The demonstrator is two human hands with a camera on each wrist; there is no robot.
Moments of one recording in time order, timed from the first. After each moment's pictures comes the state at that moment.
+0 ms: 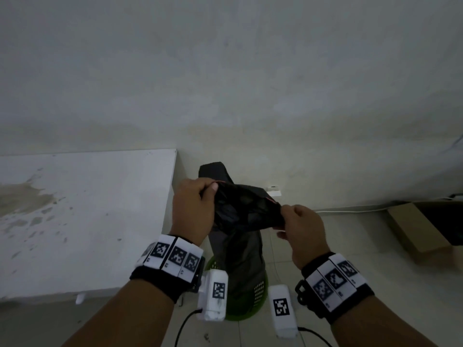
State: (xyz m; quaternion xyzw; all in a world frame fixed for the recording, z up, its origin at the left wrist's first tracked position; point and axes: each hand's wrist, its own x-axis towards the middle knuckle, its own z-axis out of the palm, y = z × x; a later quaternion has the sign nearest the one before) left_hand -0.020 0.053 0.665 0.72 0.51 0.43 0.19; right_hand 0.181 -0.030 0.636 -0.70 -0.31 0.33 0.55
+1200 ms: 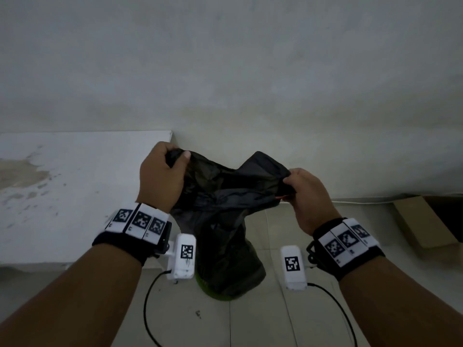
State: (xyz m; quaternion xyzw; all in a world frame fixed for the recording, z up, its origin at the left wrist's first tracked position) left_hand -0.002 0.054 0.678 0.65 0.58 0.47 0.17; right_hand 0.262 -0.017 0.652 -0.59 -0.37 0.43 0.57
